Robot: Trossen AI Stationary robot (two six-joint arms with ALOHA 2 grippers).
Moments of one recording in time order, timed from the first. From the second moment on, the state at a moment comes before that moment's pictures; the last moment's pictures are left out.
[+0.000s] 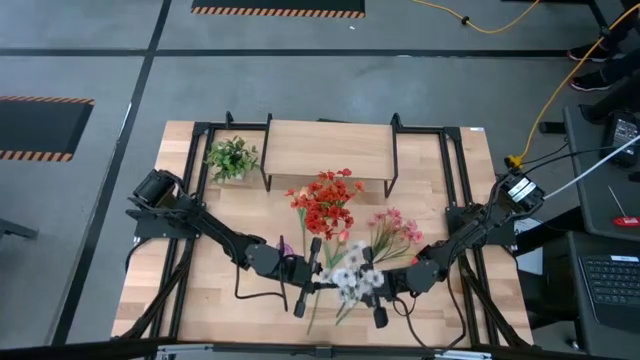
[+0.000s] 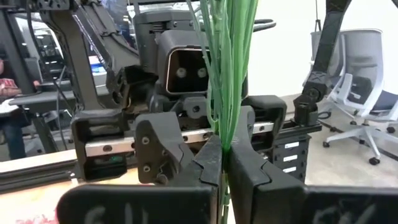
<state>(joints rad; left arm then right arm) -0.49 1.79 1.00 0.84 -0.29 0.09 0.68 1.67 0.79 0.85 0.50 -0.11</state>
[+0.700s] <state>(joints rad) -0.48 1.79 1.00 0.81 -0.29 0.09 0.68 1.67 0.78 0.89 0.50 -0.12</state>
